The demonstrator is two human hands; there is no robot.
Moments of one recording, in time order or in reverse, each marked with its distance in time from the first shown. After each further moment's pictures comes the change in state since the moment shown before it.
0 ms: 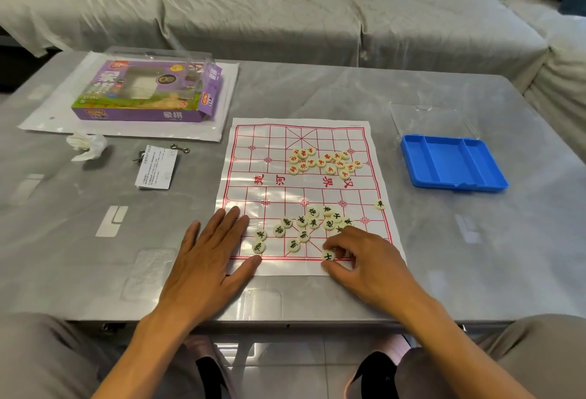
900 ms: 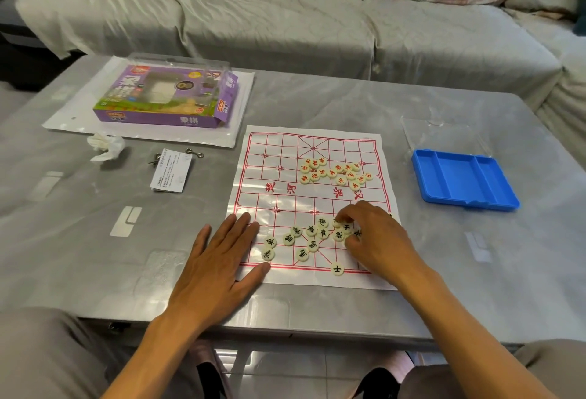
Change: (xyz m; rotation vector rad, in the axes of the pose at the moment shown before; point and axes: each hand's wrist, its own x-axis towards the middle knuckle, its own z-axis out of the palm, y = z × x) left_hand 0.000 0.000 0.002 -0.017 -0.006 -0.011; right_hand 0.052 -0.002 -0.022 -0.119 -0.005 0.143
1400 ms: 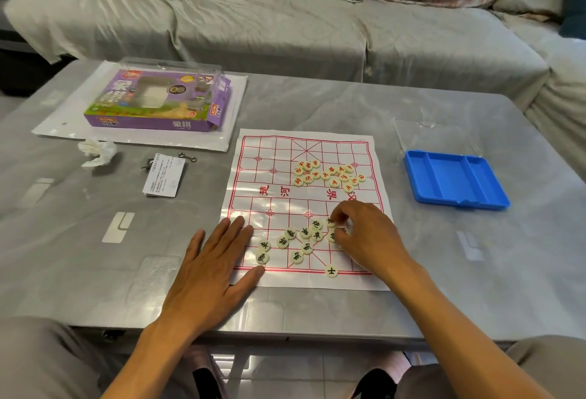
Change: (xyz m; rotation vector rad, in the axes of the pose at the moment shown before) left_hand 0.000 0.000 0.001 -0.012 0.011 0.006; right_hand 0.009 0.001 0.006 0.081 0.081 0.057
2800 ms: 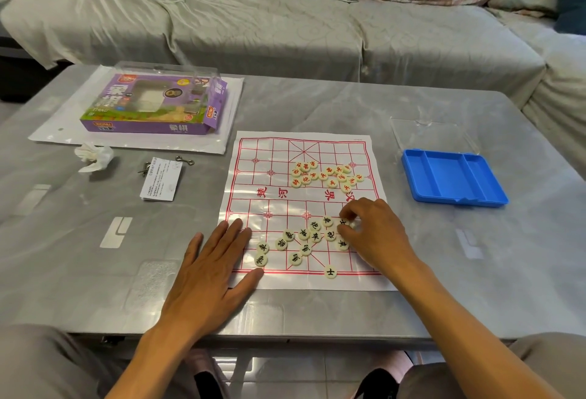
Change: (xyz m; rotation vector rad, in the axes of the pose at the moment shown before) left_hand 0.000 0.005 -0.007 -0.007 -0.012 -0.015; right_hand 0.007 0.019 0.004 0.001 0.069 0.021
